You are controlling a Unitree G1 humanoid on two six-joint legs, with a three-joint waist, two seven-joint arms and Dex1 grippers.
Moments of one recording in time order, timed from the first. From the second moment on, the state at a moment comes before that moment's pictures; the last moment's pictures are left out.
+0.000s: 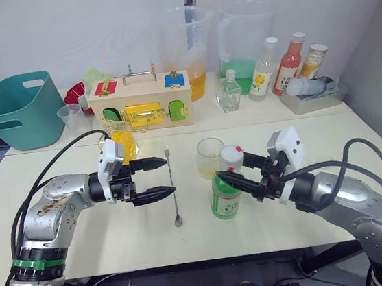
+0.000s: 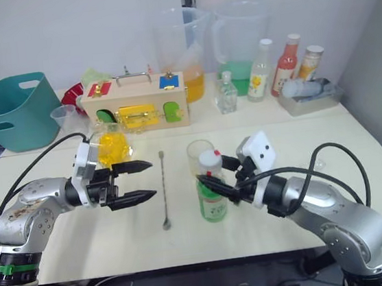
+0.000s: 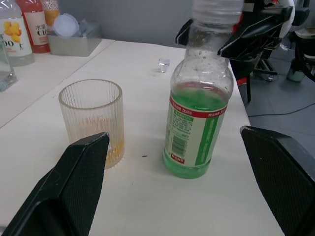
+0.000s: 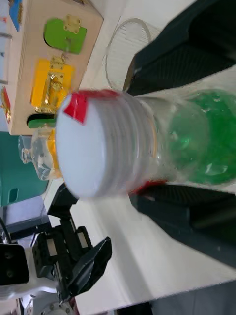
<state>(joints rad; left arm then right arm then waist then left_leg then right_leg) -0.48 0.72 0.06 -0.06 -0.63 0.46 -1.25 -0.31 -0.60 -0.09 -0.71 0.84 0.87 0.45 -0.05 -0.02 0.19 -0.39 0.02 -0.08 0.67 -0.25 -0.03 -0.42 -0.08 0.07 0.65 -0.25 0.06</state>
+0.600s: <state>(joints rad) -0.35 0.75 0.16 -0.18 -0.64 0.47 -1.17 -0.71 -0.95 0.07 -0.10 0.70 0.59 1.48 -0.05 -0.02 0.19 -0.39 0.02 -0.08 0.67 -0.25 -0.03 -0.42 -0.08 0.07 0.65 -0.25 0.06</state>
